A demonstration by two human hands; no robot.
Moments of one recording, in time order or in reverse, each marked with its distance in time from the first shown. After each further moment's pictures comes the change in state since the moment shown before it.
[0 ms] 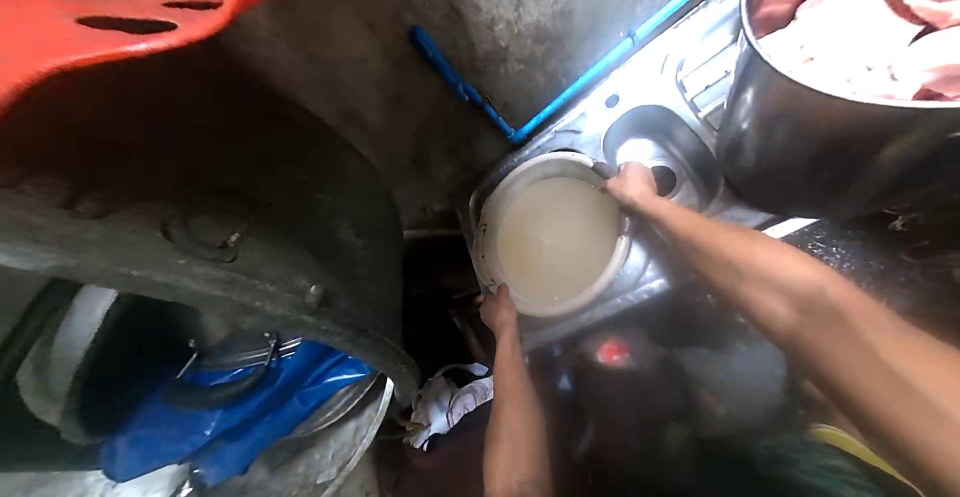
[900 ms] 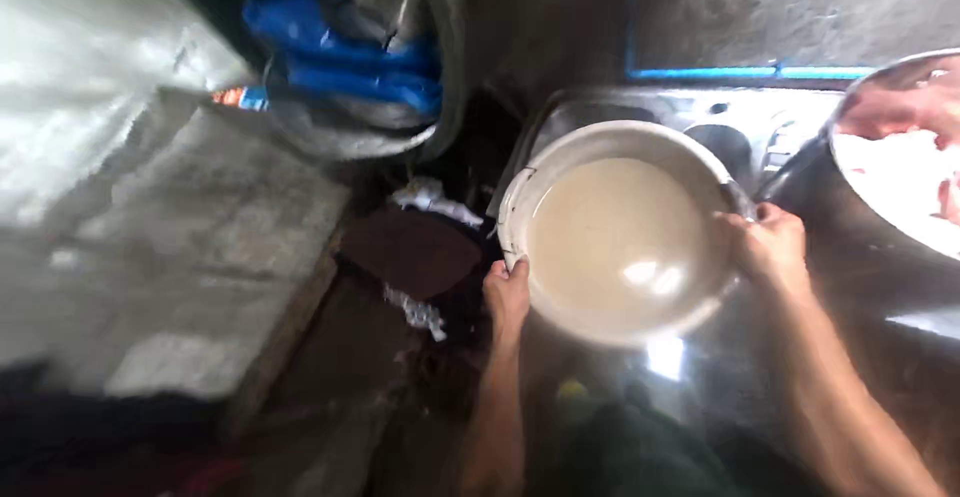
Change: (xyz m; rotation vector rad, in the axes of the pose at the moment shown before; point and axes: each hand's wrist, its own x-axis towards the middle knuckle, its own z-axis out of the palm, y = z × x) left_hand -0.339 -0.037 -0.066 -0.505 0.171 -0.180; right_hand -0.185 0.071 -0.183 -0.058 -0.053 -0.304
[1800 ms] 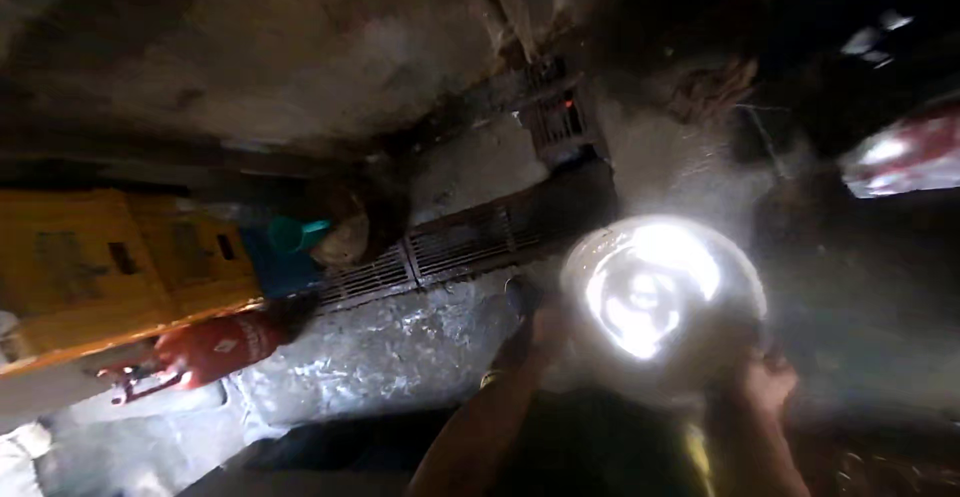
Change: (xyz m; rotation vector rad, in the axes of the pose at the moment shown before) left_hand -0.345 -0.667 -0.074 0.114 -0.161 -0.918; right_hand -0.376 0.434 0.308 -0.554 -0.508 -0.007
